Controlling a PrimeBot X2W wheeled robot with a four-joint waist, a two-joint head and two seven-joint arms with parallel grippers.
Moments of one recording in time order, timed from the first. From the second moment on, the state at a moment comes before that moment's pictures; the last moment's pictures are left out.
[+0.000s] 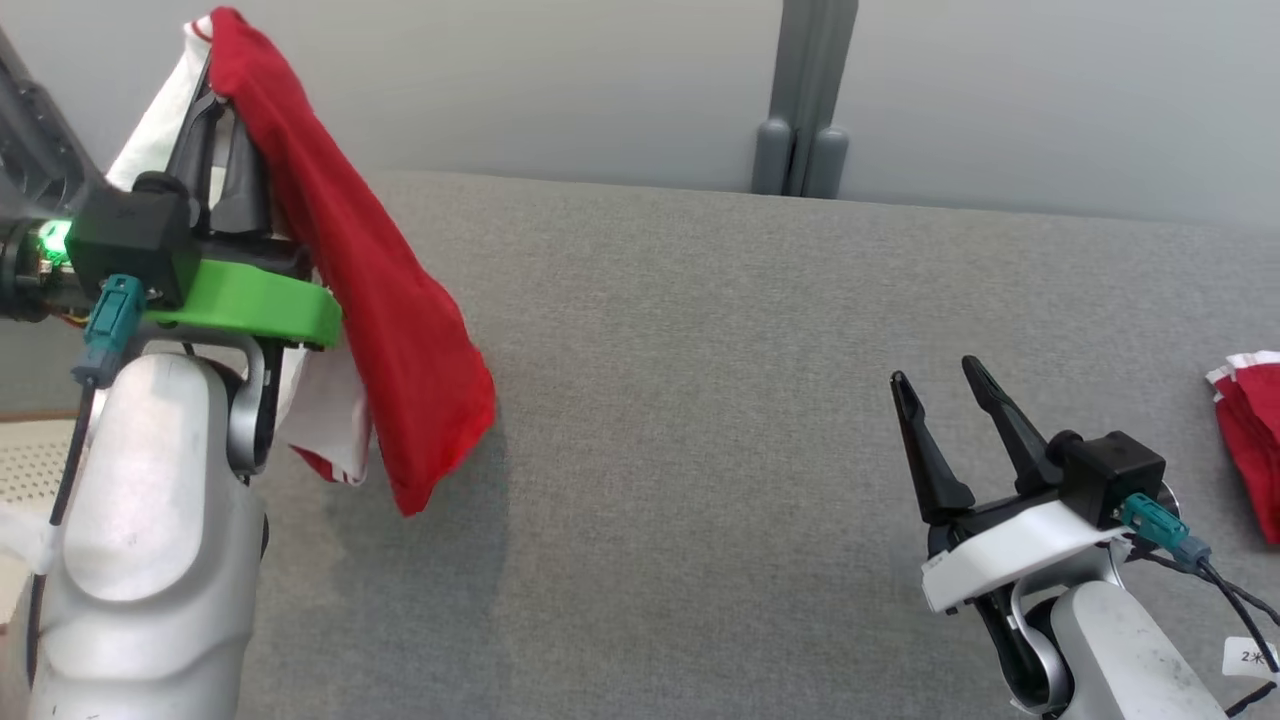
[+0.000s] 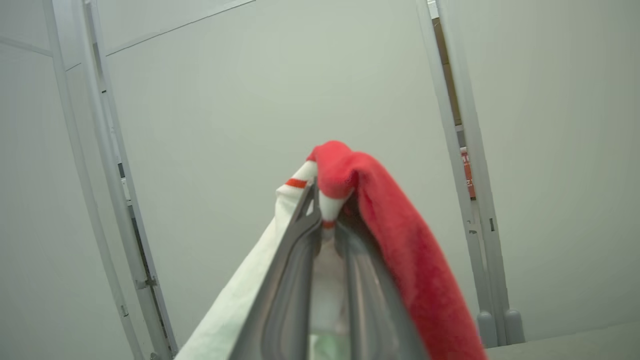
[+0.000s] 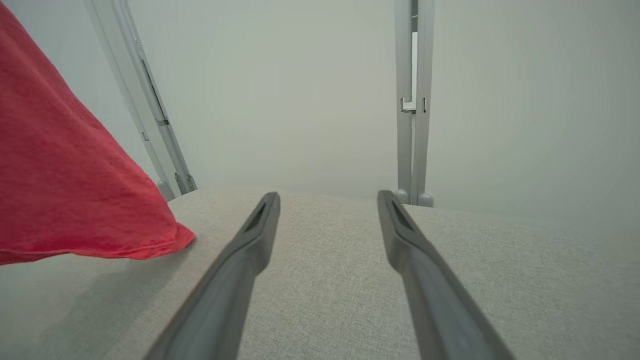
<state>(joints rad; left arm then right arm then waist) -0.64 0.20 -0.13 0.33 -0.11 -0.04 -0.25 -0.18 -0.16 0.20 0.22 0.31 0.13 -0.25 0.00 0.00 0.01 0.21</state>
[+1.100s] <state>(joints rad) -0.73 0.15 -0.30 0.01 -0.03 0.01 0.03 -0.22 -0.13 0.17 0.19 0.32 0.13 -0.26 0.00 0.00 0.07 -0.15</state>
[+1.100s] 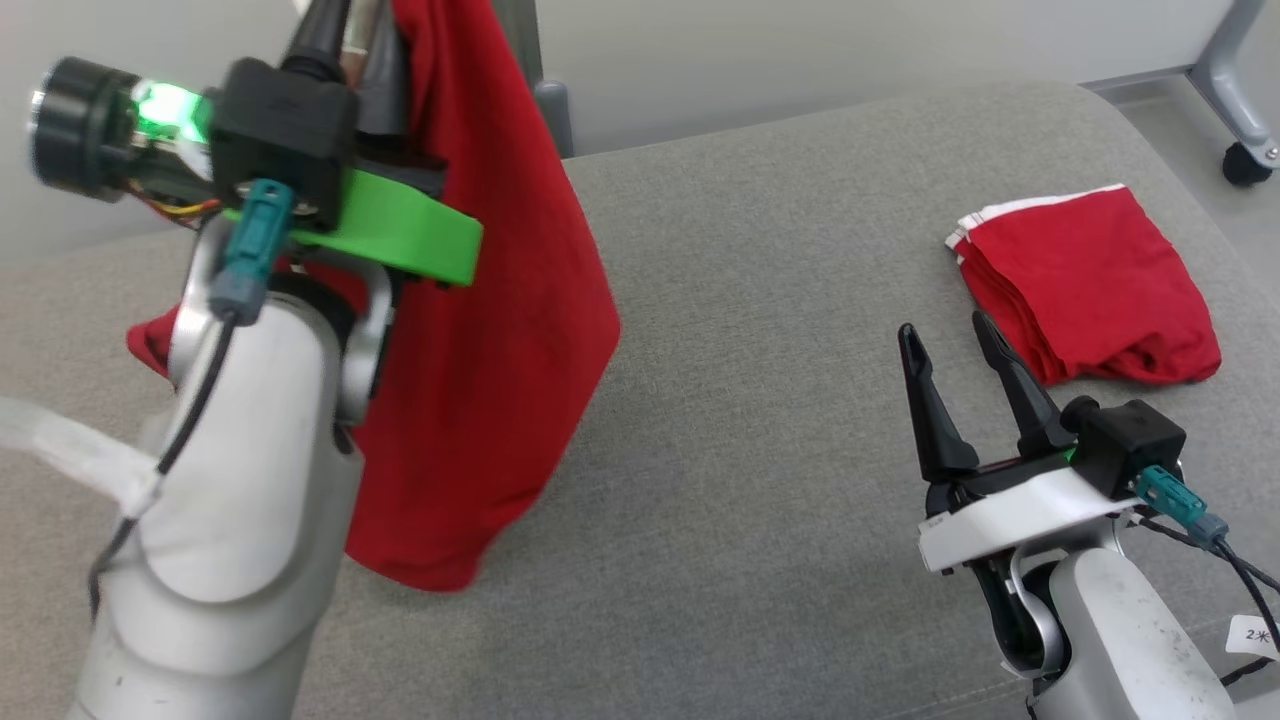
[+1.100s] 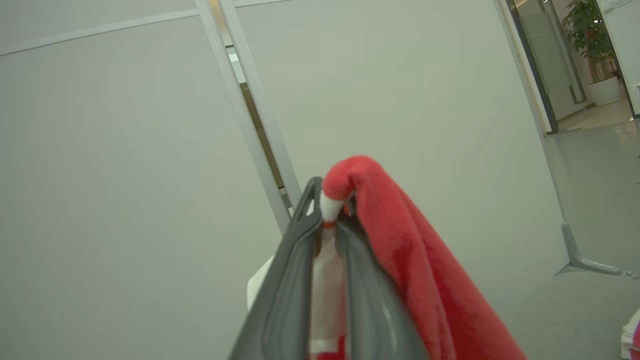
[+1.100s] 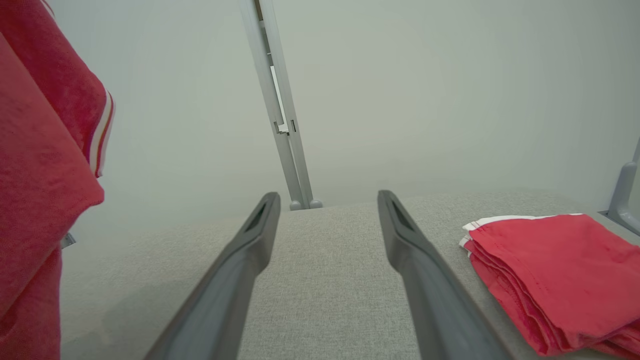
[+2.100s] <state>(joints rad) -0.70 0.08 -0.63 0.55 -0.27 0.14 -0.21 -0.24 -0.13 0.19 0.21 0.32 0.13 -0.26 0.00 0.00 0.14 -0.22</state>
